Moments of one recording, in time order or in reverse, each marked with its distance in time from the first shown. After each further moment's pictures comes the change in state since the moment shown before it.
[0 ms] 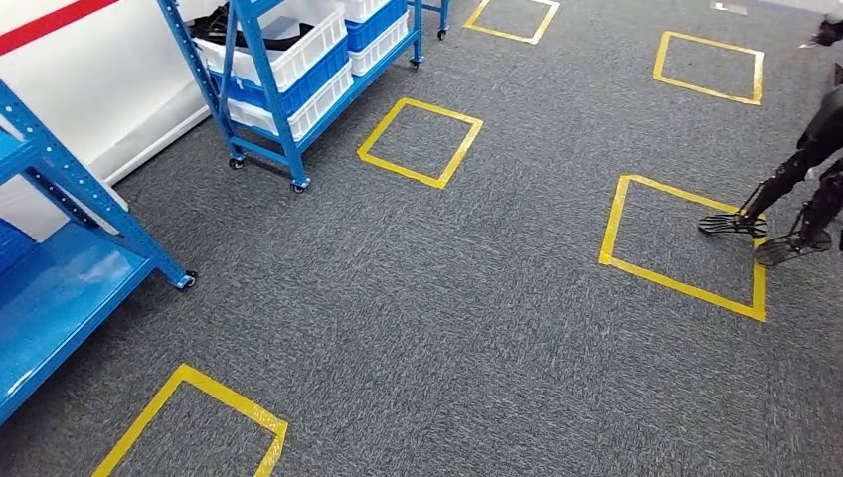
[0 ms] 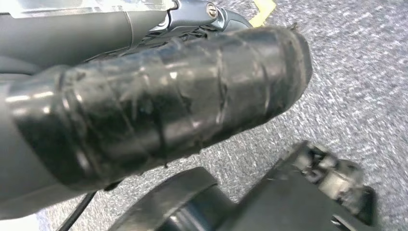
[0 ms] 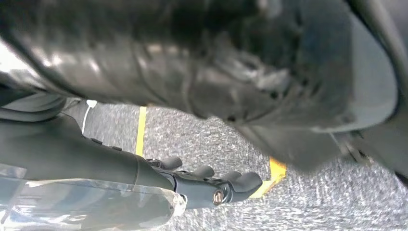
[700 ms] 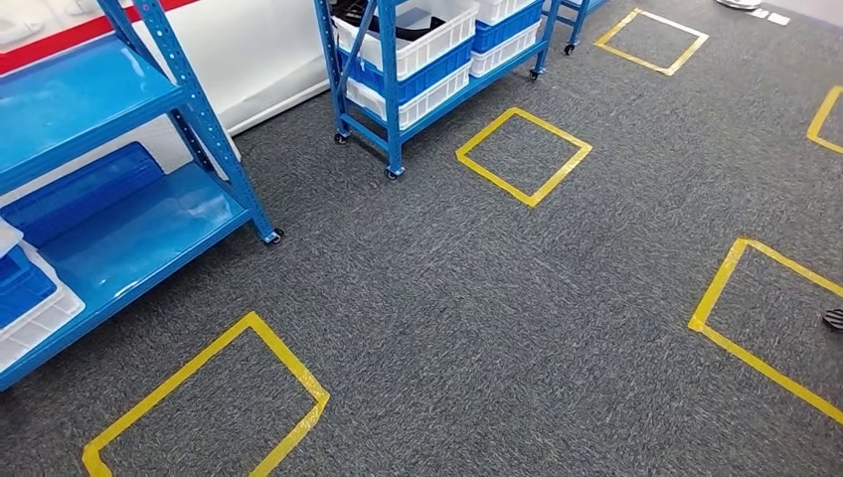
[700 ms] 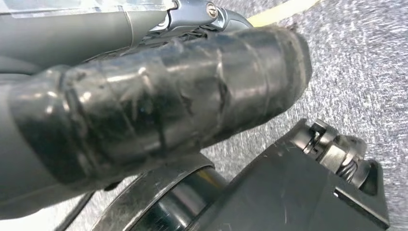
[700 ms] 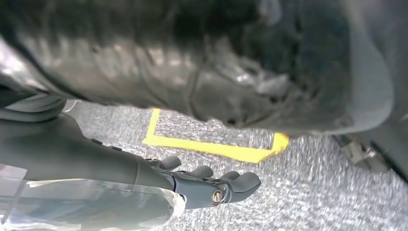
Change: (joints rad) left arm 0.012 -0.001 -0.019 0.000 0.043 0.006 -0.004; right arm -0.008 0.010 -0.001 0.002 -0.025 0.051 0.021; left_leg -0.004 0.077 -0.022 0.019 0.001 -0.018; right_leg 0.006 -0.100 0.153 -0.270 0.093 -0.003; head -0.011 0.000
